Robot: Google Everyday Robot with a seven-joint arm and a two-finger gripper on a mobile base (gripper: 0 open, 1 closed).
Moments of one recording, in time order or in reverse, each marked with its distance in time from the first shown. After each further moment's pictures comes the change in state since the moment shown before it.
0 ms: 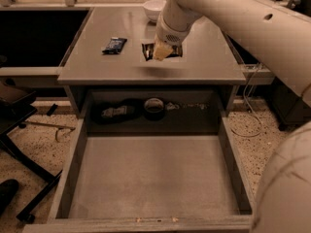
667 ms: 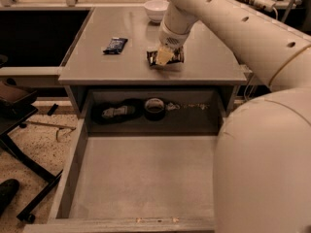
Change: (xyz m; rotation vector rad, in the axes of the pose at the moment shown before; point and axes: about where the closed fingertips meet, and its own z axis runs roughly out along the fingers) arm 0.025 -0.006 0.044 -0.108 0.050 0.080
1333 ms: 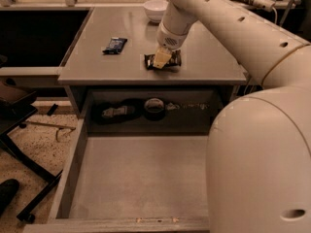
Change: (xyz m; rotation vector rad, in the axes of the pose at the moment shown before) arm -0.003 0.008 0.009 -0.075 -0.019 0.036
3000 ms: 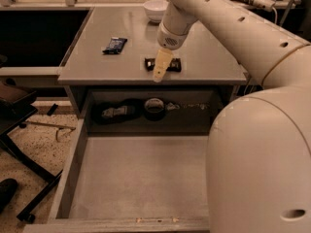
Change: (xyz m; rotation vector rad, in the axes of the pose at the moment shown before) arm 0.000 0.000 0.000 0.000 0.000 0.000
